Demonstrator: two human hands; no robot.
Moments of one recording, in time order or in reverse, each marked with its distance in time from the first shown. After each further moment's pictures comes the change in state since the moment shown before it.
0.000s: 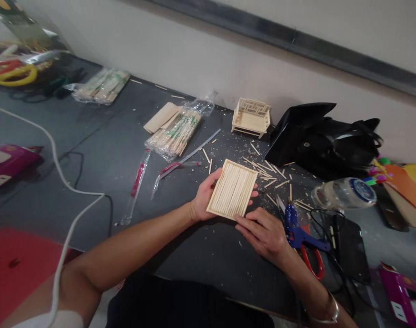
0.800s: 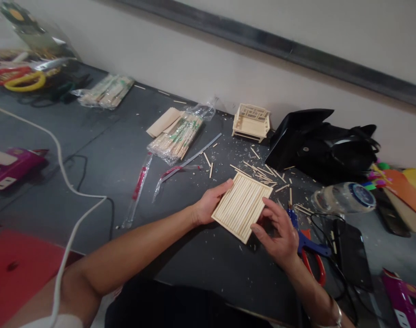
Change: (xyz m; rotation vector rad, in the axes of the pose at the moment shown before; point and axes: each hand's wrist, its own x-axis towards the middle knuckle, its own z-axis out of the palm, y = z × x) left_hand 0.001 -0.004 -0.018 0.234 0.109 -0.077; right_hand -0.008 -0.001 -0.005 0.142 0.221 0.427
